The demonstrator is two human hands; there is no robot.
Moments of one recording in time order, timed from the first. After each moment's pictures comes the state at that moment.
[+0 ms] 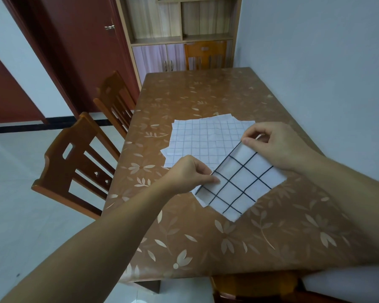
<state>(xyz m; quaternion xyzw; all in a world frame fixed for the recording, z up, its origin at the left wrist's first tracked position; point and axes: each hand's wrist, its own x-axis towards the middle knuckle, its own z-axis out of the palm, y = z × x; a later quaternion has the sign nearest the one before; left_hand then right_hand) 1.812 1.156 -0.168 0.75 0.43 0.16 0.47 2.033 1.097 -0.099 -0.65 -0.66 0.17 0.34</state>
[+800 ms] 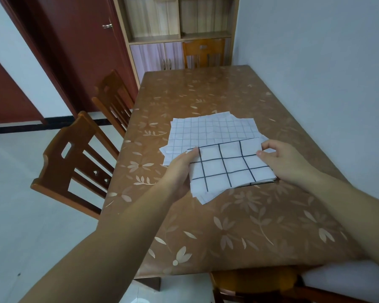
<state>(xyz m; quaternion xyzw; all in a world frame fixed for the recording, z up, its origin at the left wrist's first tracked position) 1.821 1.150 -0.183 0.38 0.40 0.35 0.76 2.055 1.080 -0.145 -0.72 -0.52 0.31 0.33</state>
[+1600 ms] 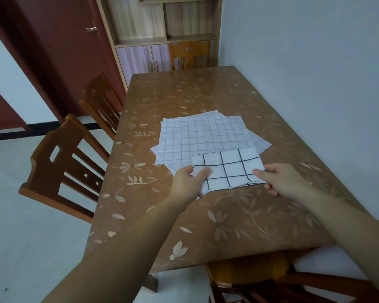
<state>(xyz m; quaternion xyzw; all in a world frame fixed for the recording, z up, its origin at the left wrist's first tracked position) 1.836 1.116 -0.219 0.56 0.53 0.31 0.56 2.063 1.031 -0.186 -0.74 -0.41 0.39 0.36</state>
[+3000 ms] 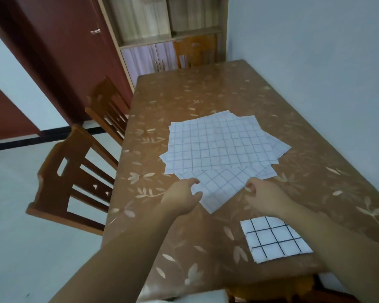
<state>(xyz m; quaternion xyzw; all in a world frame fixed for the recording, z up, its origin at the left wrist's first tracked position) 1.803 1.185 -0.247 0.79 0.55 0.02 0.26 2.030 1.098 -0.239 -0.78 -0.54 0.29 0.11</state>
